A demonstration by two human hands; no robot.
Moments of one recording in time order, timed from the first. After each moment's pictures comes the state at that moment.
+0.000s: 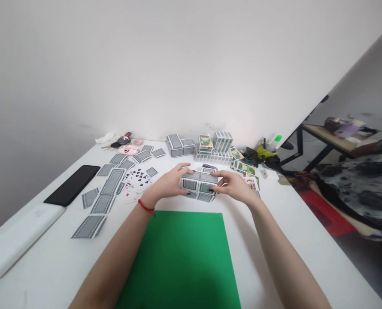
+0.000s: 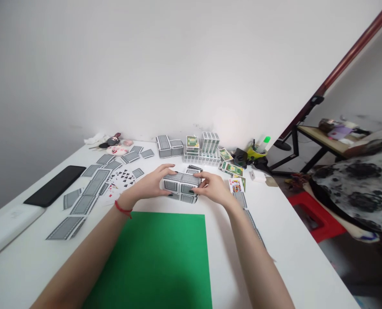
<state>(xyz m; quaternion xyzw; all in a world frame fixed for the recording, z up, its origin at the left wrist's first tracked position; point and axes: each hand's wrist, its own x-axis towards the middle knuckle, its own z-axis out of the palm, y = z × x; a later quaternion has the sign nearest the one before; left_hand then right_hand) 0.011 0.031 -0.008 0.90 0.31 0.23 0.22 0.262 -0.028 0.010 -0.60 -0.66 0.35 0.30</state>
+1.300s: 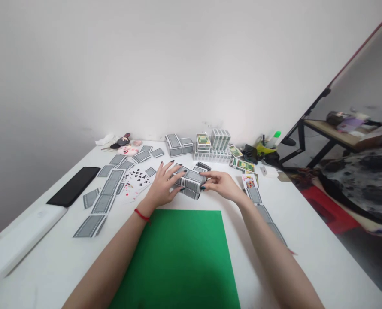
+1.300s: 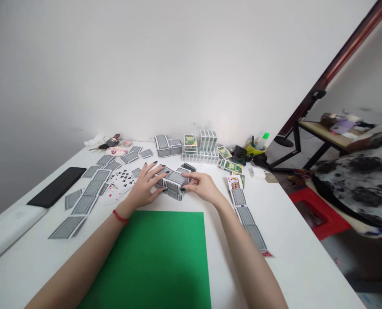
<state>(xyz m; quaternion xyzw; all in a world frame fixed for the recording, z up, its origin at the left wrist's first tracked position) -0.004 0.019 -0.041 0.89 0.30 0.33 -0.06 0.243 -0.018 -0.011 -0.51 -0.63 0.45 0.38</state>
